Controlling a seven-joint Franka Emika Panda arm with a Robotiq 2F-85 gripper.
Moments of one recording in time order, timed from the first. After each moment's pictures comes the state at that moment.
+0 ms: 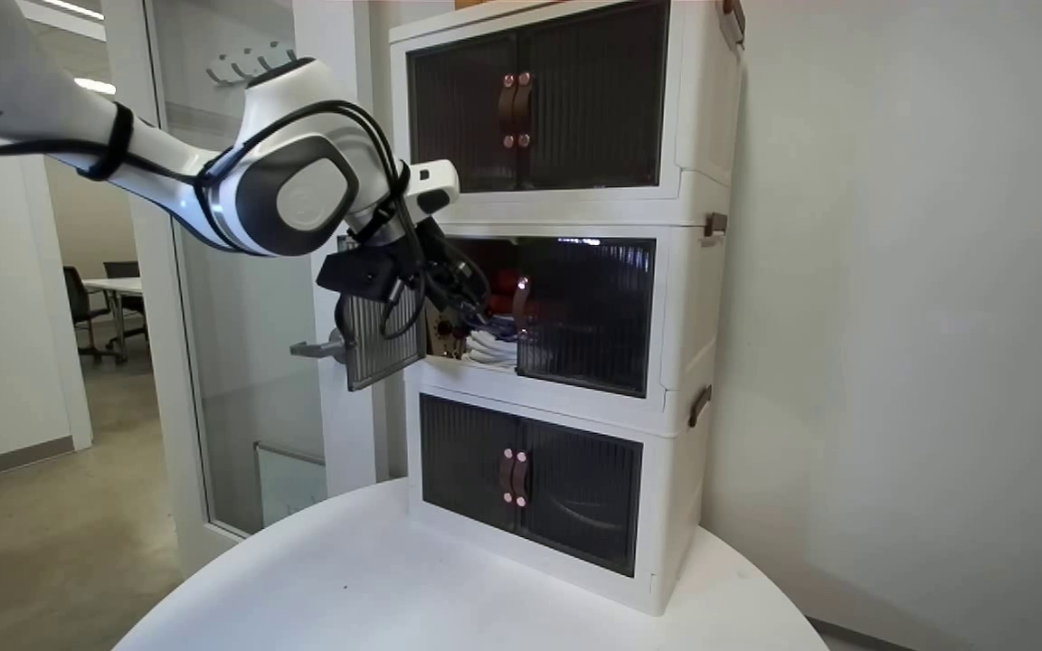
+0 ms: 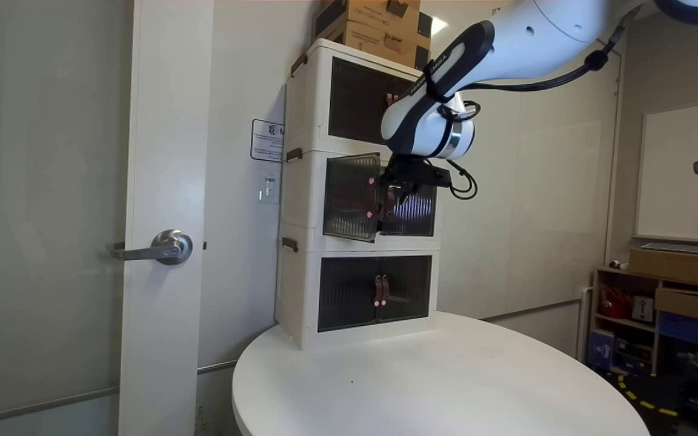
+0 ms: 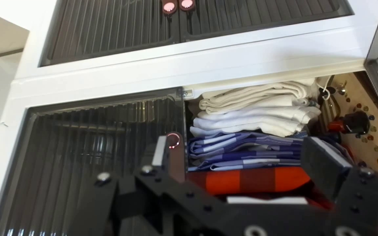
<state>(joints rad) -2.25 -0.62 2.15 -1.67 0.57 2.76 0.04</state>
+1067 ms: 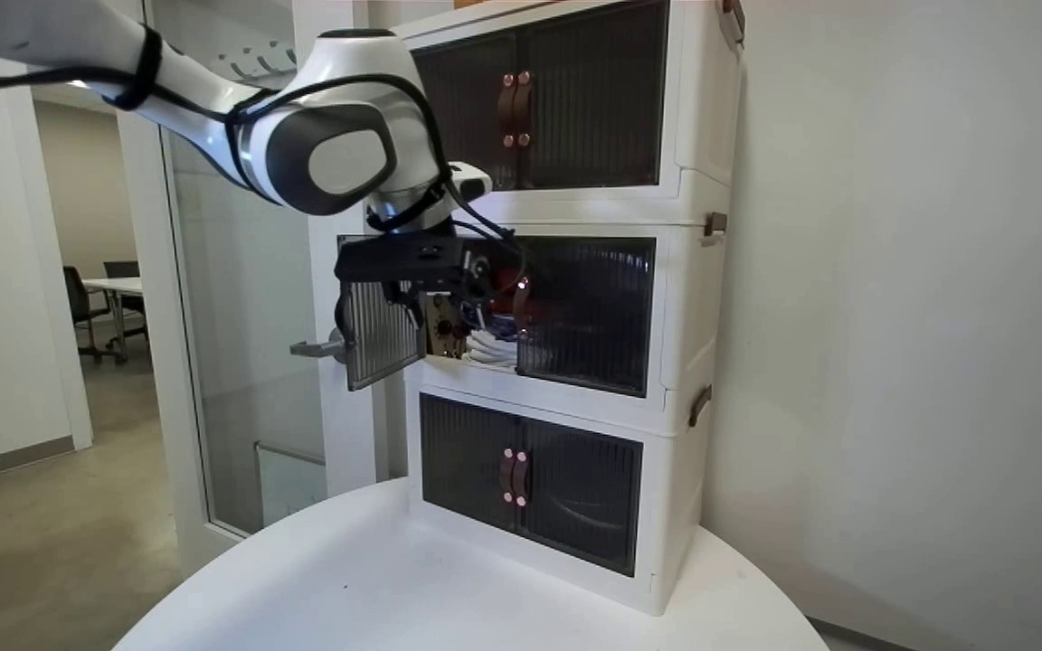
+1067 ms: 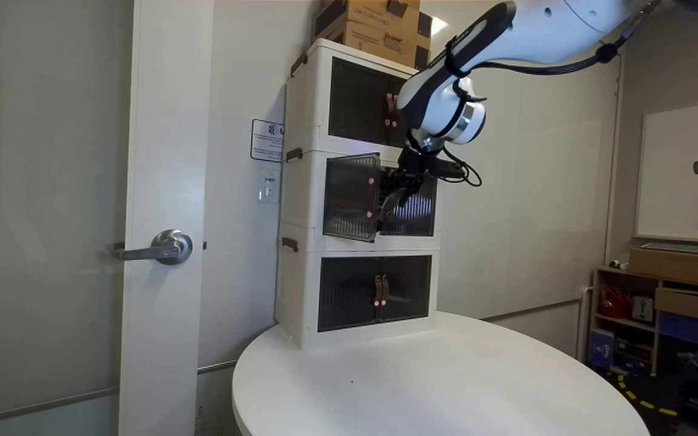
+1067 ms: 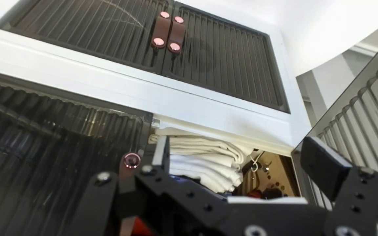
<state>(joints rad) -2.45 -0.49 2.34 -1.61 0.62 2.47 -0.60</state>
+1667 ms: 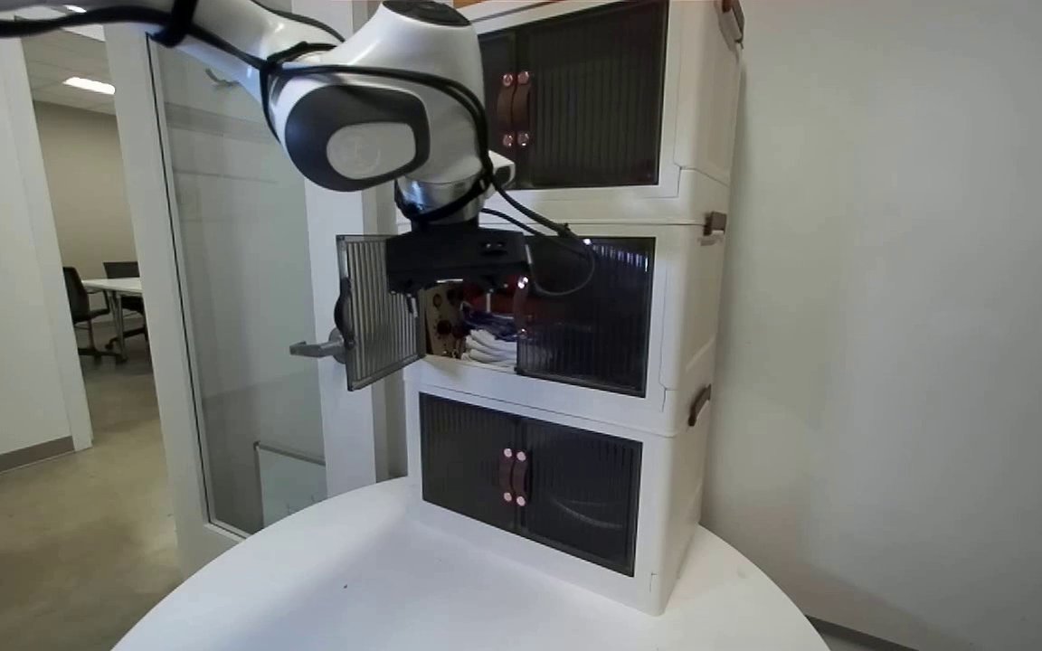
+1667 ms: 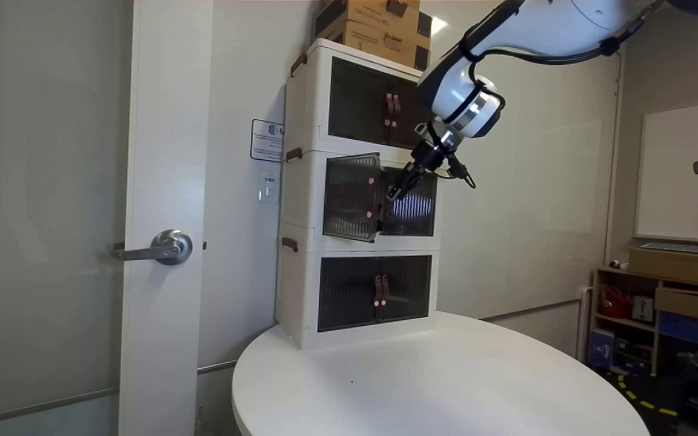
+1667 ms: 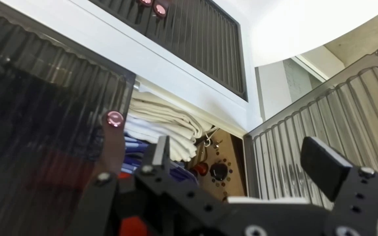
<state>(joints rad) -2.46 -0.49 2.24 -1.60 0.98 2.30 -1.20</state>
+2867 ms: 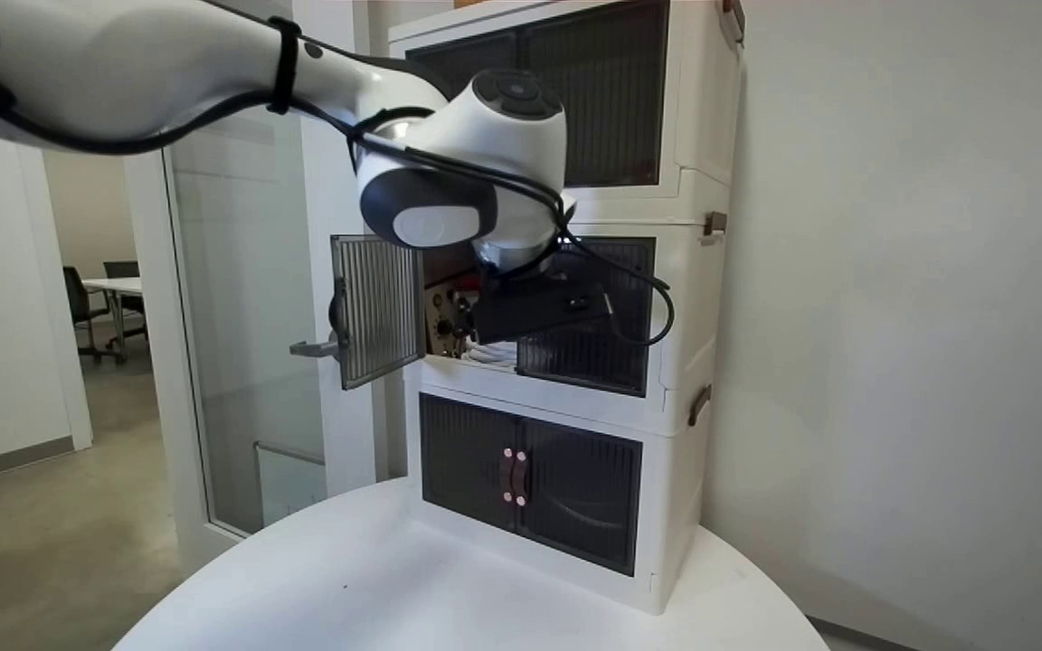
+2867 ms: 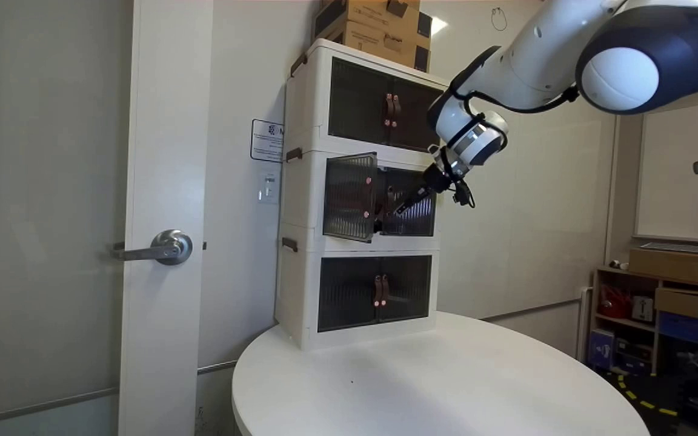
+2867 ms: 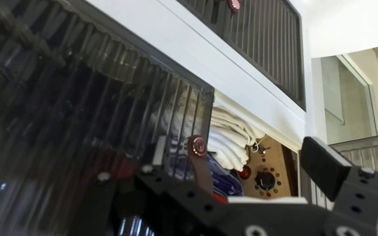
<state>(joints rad) -2.45 -0.83 1.95 -1.51 1.58 2.13 -1.60</state>
